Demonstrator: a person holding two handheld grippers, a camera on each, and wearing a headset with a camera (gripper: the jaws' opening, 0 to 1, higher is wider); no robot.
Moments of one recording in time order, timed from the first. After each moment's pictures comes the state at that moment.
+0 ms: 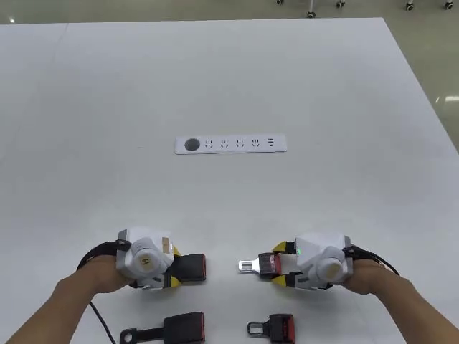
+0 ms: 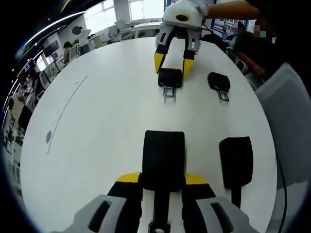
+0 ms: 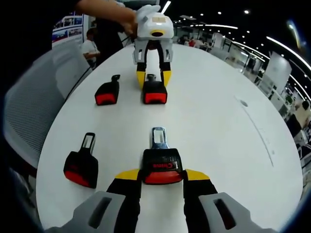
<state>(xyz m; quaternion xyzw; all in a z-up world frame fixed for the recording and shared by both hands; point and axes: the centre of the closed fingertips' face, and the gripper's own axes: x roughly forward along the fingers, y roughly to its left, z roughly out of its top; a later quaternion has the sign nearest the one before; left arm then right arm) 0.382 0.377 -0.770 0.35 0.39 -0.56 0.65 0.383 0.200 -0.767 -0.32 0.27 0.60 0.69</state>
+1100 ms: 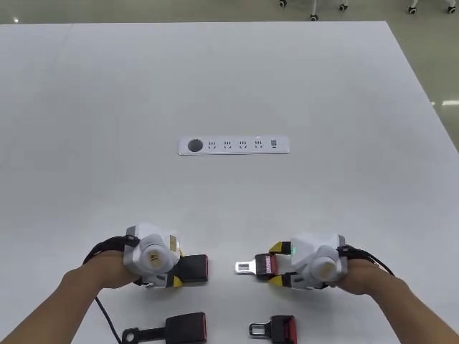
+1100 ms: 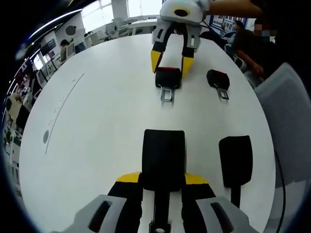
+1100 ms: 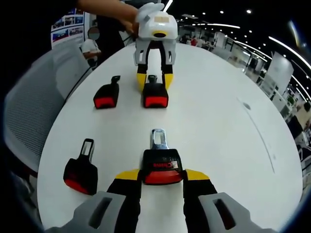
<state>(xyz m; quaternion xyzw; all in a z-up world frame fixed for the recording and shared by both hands) 0.379 0.376 -0.770 0.35 0.40 -0.56 0.63 0.380 0.214 -0.758 -0.32 0.28 0.60 0.68</state>
